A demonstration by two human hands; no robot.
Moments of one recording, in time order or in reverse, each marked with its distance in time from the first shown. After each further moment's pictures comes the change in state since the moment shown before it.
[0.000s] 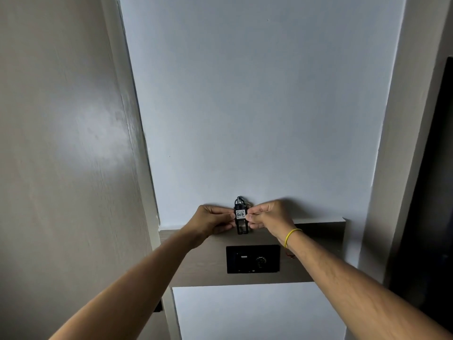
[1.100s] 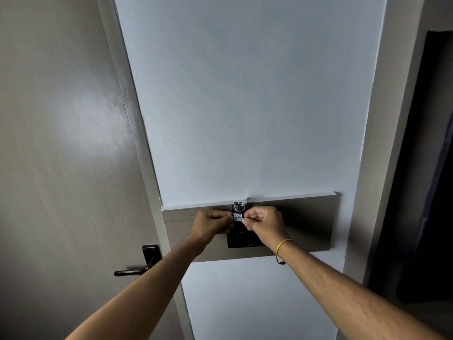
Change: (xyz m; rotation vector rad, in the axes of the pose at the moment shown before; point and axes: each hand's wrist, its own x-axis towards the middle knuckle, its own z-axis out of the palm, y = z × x) left_hand -0.043 -0.059 0.008 0.165 0.134 0.113; right_hand -0.046 0.068 0.027 -0.205 0.143 -0.164
